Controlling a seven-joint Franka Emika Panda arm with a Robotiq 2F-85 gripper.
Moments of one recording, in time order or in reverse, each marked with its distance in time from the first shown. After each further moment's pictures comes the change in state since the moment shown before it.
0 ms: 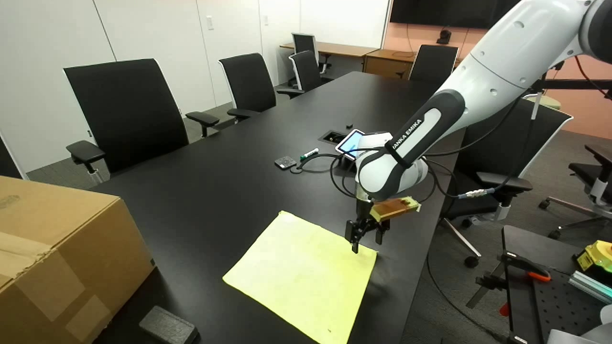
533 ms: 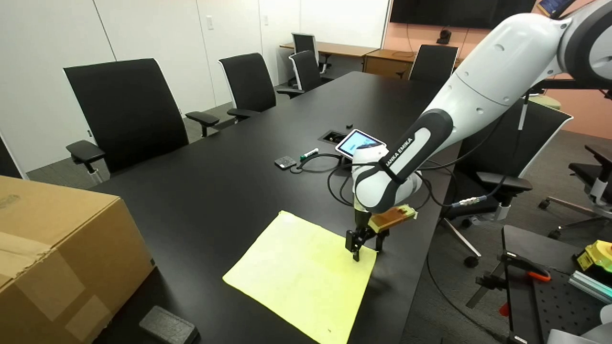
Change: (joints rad) arm 0.055 0.082 -0.047 0.051 -0.018 0.006 0.005
